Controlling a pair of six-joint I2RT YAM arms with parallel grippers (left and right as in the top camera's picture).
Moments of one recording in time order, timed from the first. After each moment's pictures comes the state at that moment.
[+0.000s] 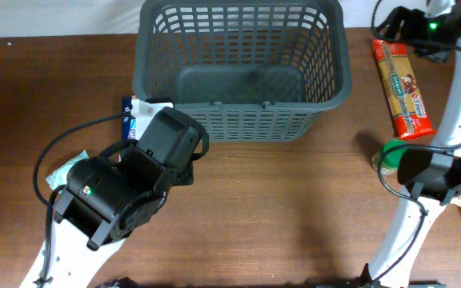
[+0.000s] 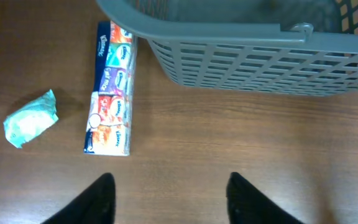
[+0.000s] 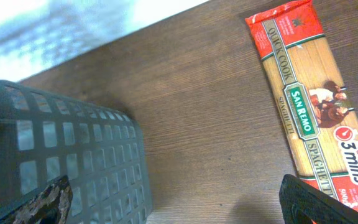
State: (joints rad) left arm -0.65 1.28 1.66 -1.43 -0.40 -0.61; right arm -0.29 2.37 2.82 -1.51 -0.38 0.10
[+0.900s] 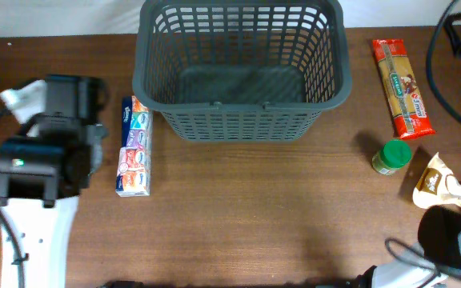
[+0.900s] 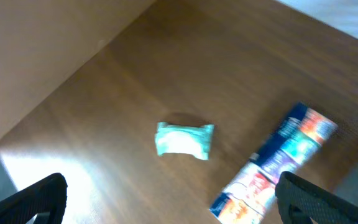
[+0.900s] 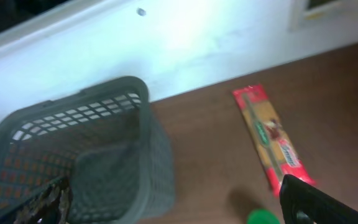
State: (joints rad) left arm -0.05 1.30 1.66 -1.39 -0.66 -0.61; right arm -0.39 1.83 2.88 -1.69 -0.39 0.09
